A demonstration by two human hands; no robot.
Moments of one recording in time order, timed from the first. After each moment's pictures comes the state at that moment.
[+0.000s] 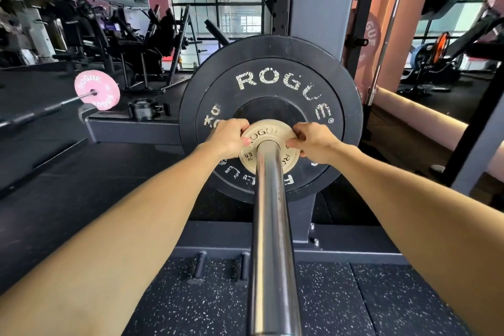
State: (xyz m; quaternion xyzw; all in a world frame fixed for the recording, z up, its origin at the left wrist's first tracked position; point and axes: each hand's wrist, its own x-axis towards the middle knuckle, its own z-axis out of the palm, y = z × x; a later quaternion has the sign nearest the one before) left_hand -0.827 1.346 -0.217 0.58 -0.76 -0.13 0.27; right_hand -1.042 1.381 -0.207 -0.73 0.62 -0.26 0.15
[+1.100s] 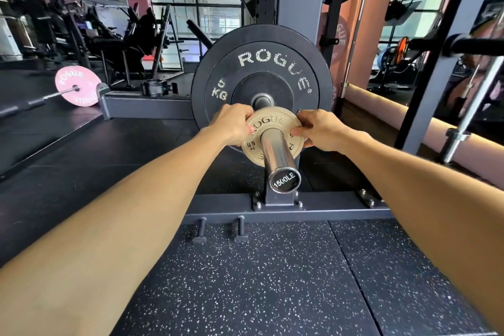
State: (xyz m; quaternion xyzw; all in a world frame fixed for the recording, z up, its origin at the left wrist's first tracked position) left_hand -0.807 1.518 -0.218 0.54 -0.79 -0.12 0.27; right_hand -1.024 1.553 -0.220 -0.70 0.62 -0.32 0.19
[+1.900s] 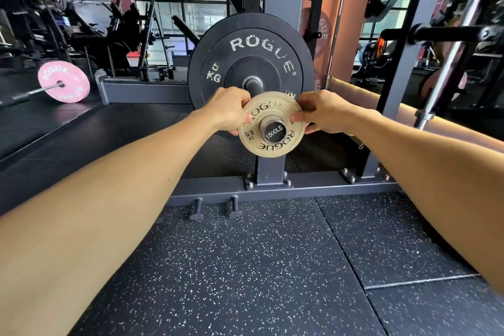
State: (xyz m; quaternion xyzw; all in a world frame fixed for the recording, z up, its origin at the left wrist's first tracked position) left_hand -0.789 1.635 -0.215 0.49 -0.81 -0.15 0.28; right_hand -1.013 1.663 -0.218 -0.70 0.60 -0.32 0.22
